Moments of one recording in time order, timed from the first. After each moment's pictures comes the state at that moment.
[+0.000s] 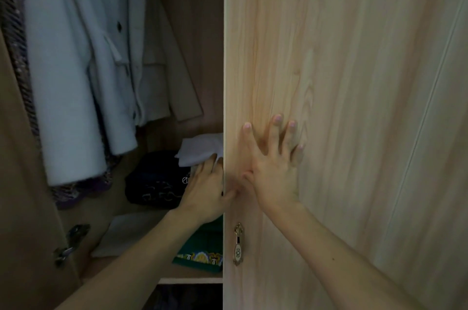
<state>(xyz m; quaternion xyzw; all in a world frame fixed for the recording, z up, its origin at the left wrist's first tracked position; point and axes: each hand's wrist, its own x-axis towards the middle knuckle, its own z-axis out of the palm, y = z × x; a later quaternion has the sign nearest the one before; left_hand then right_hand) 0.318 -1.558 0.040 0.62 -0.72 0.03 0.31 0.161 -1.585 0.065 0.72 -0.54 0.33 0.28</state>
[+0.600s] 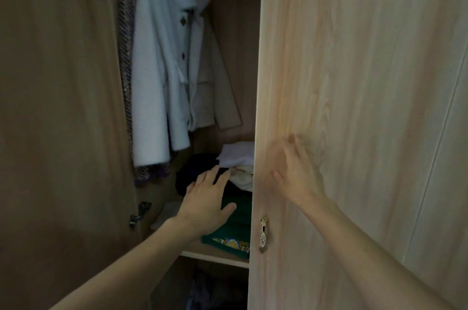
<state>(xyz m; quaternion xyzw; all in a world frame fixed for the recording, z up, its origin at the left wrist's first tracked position) 0.329 -1.427 0.058 0.73 -0.66 0.09 0.17 0.128 -1.537 0.092 0.81 -0.45 0.37 0.06</state>
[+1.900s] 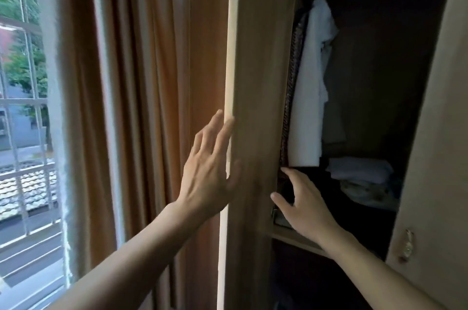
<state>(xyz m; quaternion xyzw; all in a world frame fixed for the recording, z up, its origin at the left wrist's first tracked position) 0.572 -1.075 0.138 0.63 -0.55 0.36 0.41 0.408 -1.233 0.081 0.87 -0.28 0.37 -0.16</state>
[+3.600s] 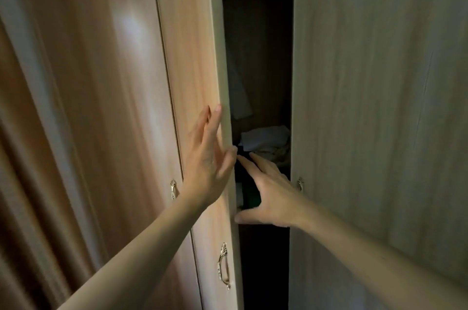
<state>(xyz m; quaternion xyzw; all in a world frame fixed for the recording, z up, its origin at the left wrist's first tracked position) 0.426 -1.228 0.115 0.47 -0.67 0.14 0.55 0.259 -1.268 0.087 0.90 -0.37 0.22 -0.07</state>
